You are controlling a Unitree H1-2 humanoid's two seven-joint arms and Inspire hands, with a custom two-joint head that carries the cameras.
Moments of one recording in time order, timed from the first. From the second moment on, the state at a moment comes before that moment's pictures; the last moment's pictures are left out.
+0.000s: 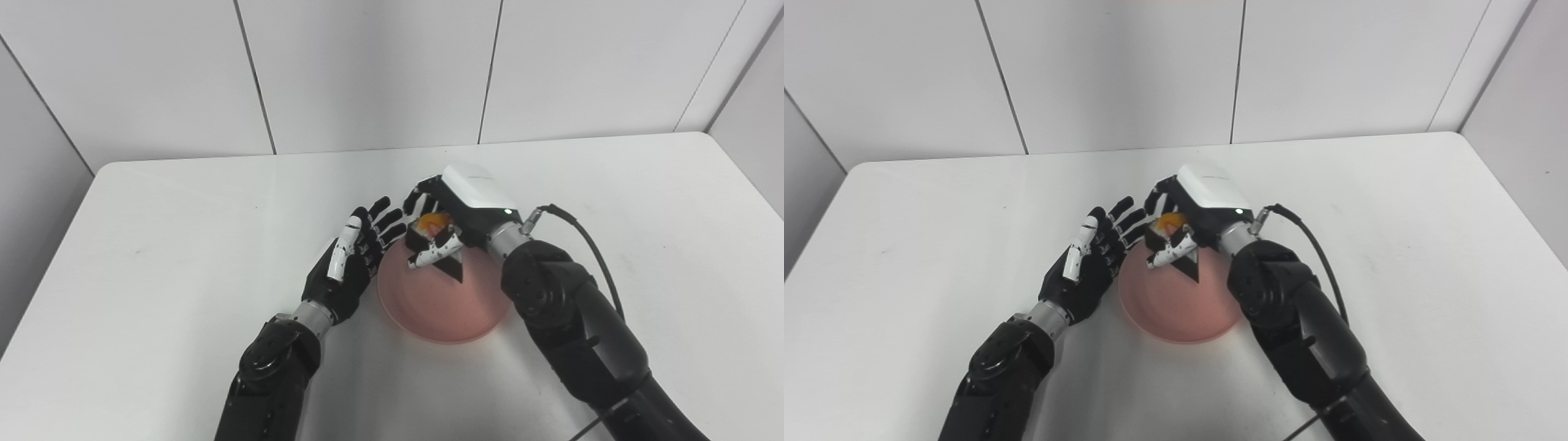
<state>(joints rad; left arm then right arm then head) -0.39 -0.01 -0.09 0.21 -0.32 0.27 -0.28 -0.57 -0.20 0.39 -0.07 -0.82 0.33 0.36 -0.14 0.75</state>
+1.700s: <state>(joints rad) -0.38 0.00 -0.08 0.17 -0.31 0.33 -0.28 -0.40 -0.25 0.44 -0.15 -0.96 0.31 0.33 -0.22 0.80</state>
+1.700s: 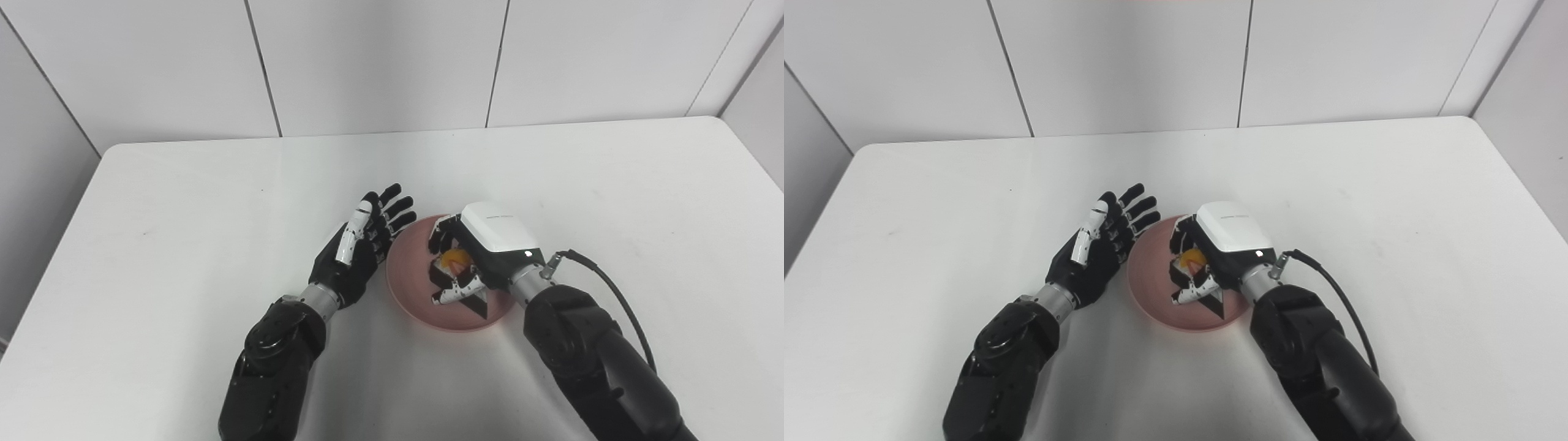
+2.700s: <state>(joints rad) -0.35 0.01 -0.08 0.12 -0.24 0.26 -0.26 -0.39 -0.21 0.27 -0.31 -0.79 0.27 0.24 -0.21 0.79</state>
